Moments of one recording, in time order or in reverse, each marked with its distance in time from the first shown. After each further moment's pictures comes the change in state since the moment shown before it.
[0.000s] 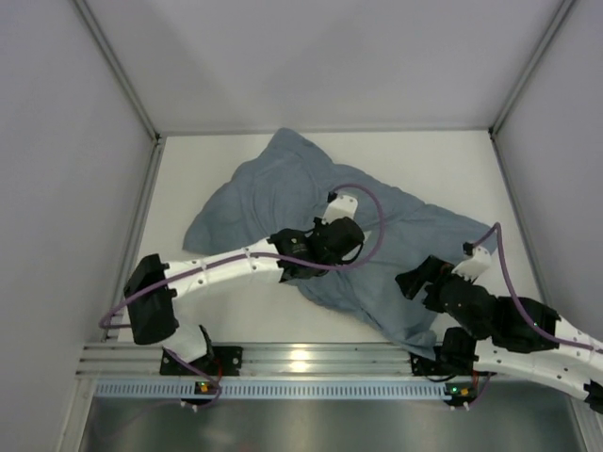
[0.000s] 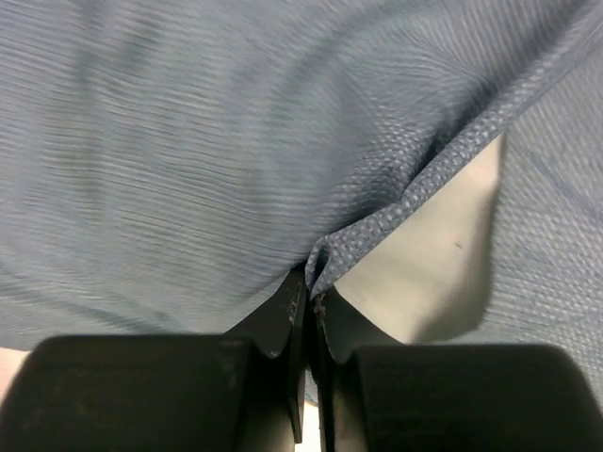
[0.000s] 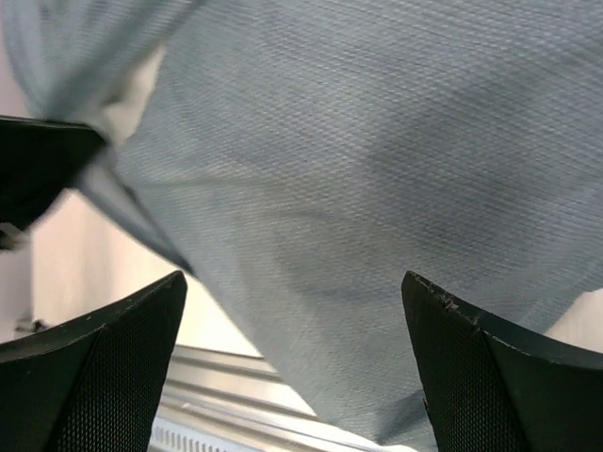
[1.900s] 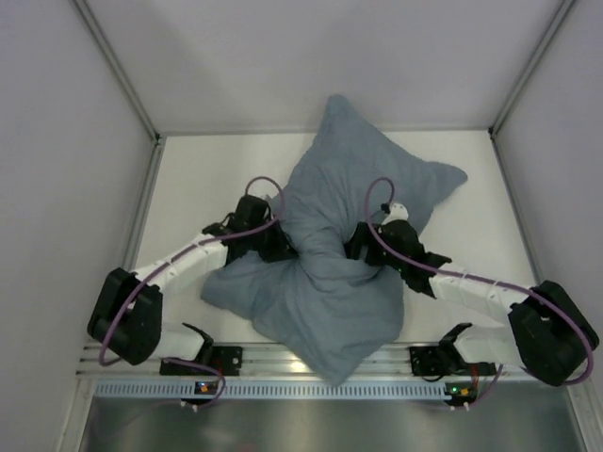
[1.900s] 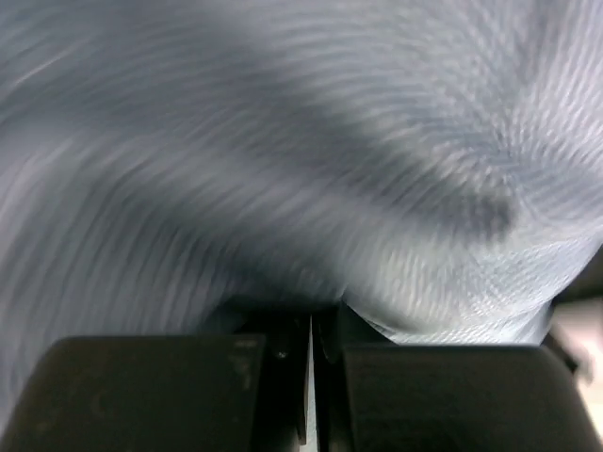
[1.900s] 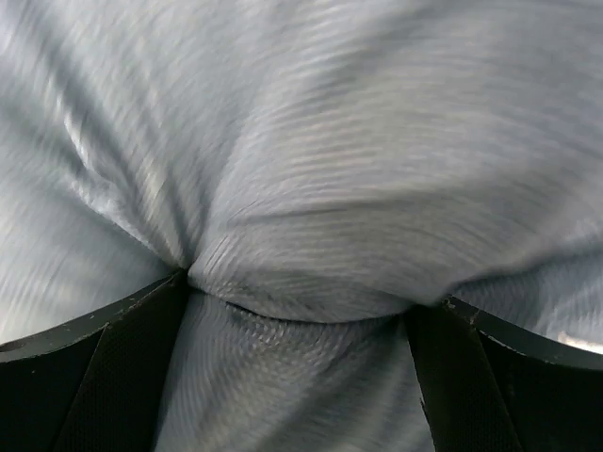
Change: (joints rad) left arm 0.611 -0.240 -0.529 0.301 0.903 -0.357; right arm -0.580 0.910 -0.166 1.152 -0.643 -0.572
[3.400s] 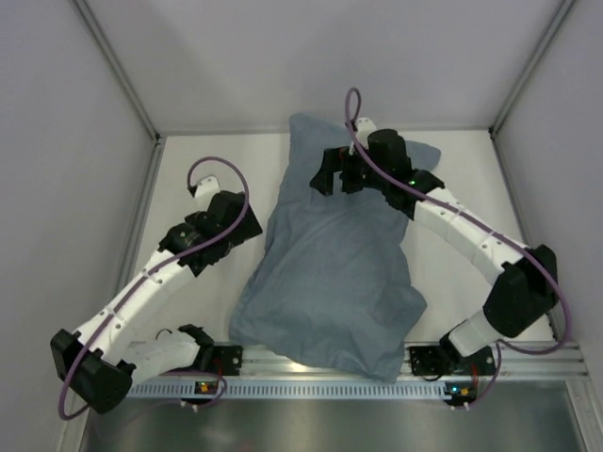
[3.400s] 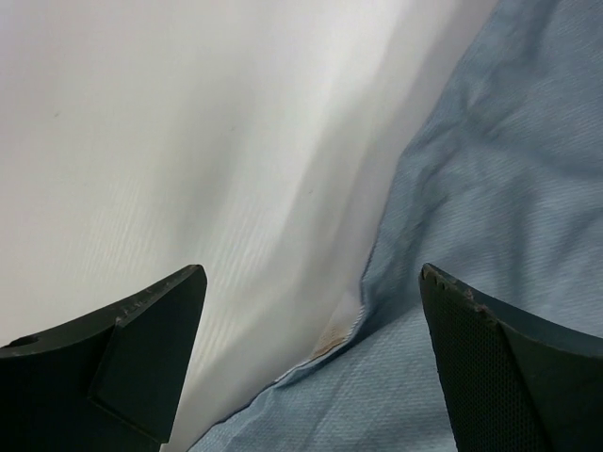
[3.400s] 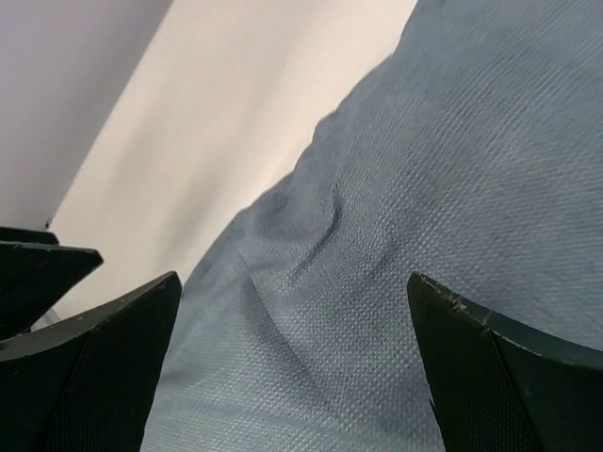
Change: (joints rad) left arm -0.020 -0.296 0.213 -0.543 -0.816 0.078; right arm -0.030 0.326 0.851 -0.382 -0.280 -0.260
